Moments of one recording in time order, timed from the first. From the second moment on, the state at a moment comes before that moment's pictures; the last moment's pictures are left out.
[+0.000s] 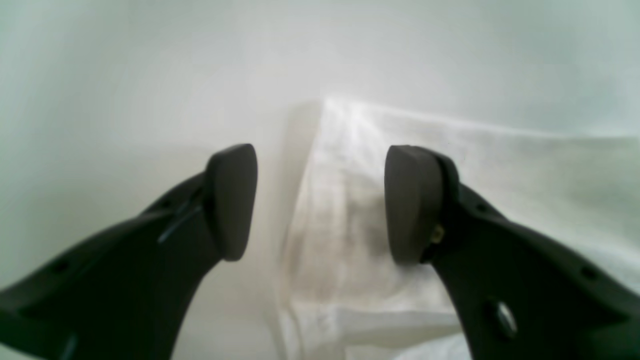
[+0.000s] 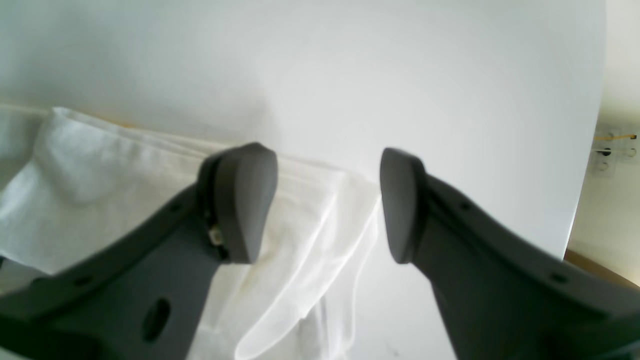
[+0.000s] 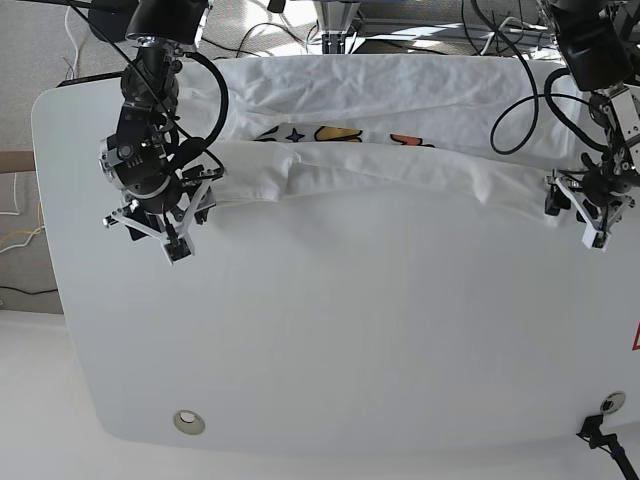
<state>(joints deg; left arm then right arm) -4.2 -24.4 -27.4 68.4 -11.9 -41.8 43.4 -2.3 4.0 12.6 109.7 -2.3 31.4 -63.8</state>
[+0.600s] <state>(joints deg) -4.8 -24.6 -27.4 65.1 -12.5 -41.8 41.6 -2.4 4.1 12.6 109.7 -2.2 31.4 -63.8</state>
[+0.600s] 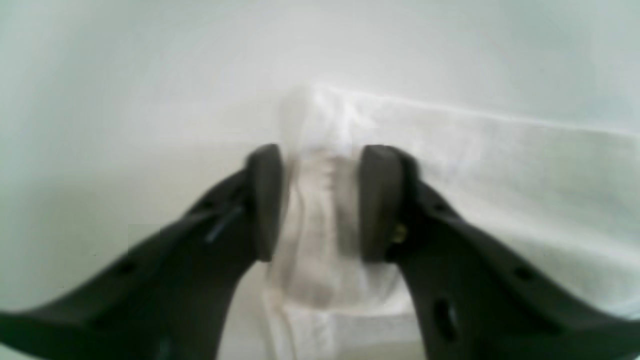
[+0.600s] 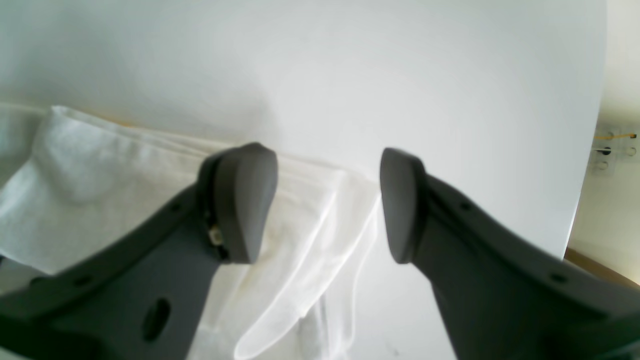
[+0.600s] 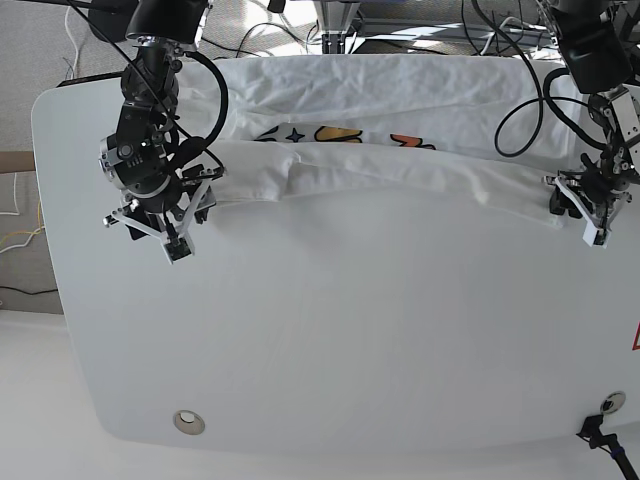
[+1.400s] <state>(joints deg) 6.8 -24.6 -27.4 94.9 -12.1 -42.2 43.4 -2.5 4.0 12.6 109.7 -2.3 31.4 -63.8</state>
